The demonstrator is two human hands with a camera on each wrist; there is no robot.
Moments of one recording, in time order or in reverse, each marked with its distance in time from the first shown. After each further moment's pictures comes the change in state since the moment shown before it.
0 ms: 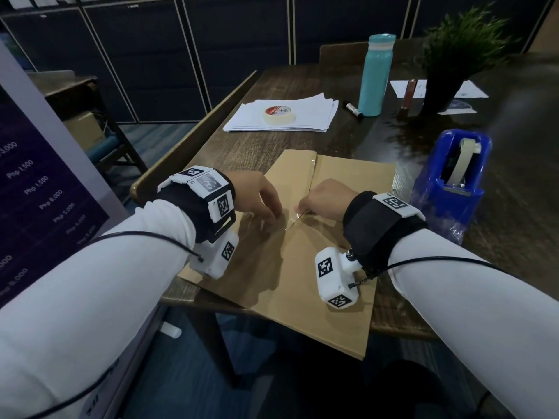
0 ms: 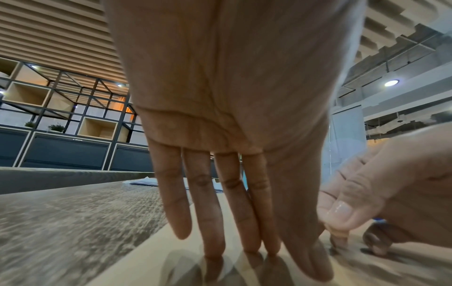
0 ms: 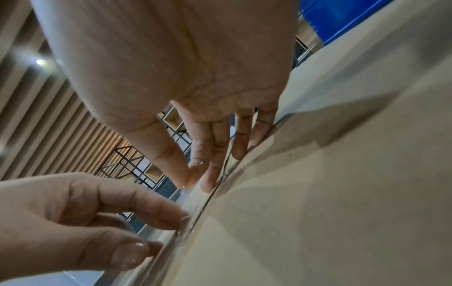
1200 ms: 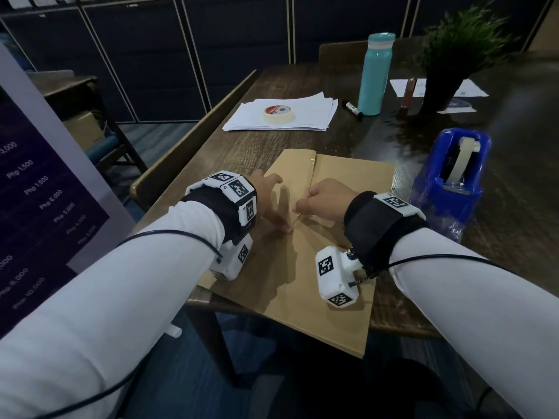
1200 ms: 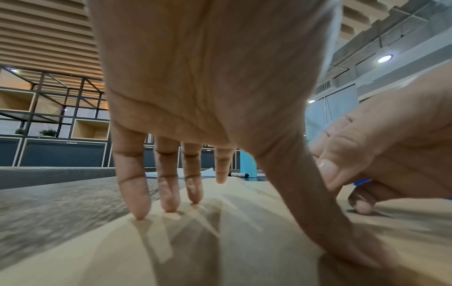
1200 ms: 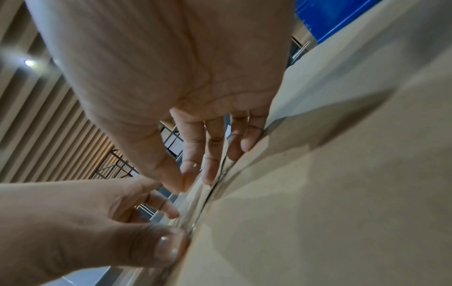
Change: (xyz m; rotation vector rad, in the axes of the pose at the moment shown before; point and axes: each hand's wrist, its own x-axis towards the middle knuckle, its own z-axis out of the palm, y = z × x) left_hand 0.011 0.027 0.015 0.124 0.061 -0.308; right_hand -0.011 0.001 0.000 0.074 0.024 -0.076
